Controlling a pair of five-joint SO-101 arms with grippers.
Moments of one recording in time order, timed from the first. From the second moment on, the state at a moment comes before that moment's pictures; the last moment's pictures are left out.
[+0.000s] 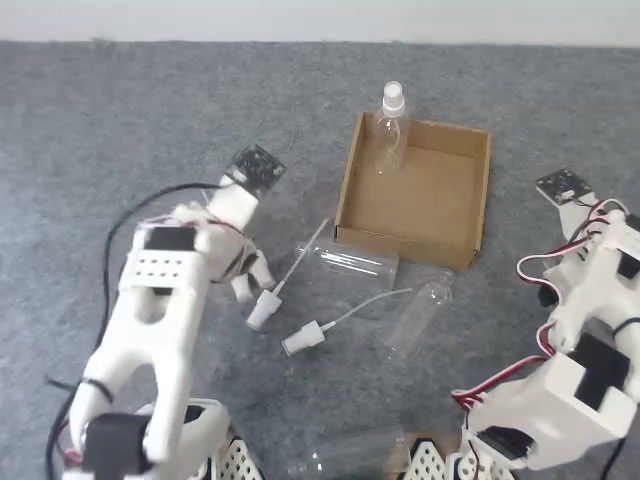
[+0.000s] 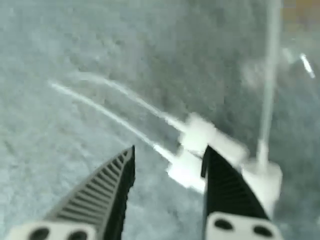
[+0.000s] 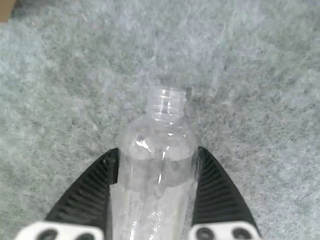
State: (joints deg) left arm -3.6 -20.3 46.6 53.1 -30.5; right arm 32.0 7.9 20.2 63.3 57.7
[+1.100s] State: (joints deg) left arm -18.5 -1.5 43.6 38.3 -28.4; right arm 32.4 7.4 21.5 63.1 57.7
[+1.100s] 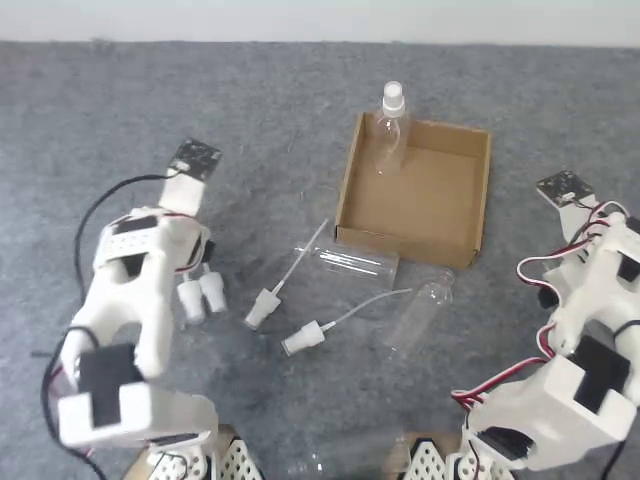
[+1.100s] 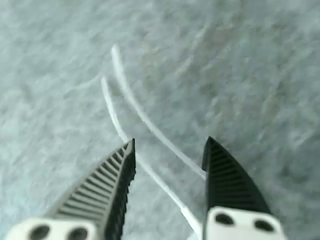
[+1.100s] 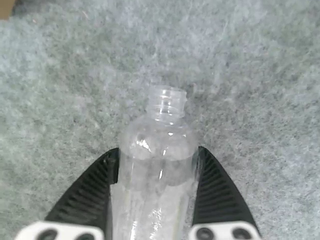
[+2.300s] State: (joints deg) left arm -26.3 -20.5 61.7 54.5 -36.0; right arm 32.4 7.4 21.5 63.1 57.7
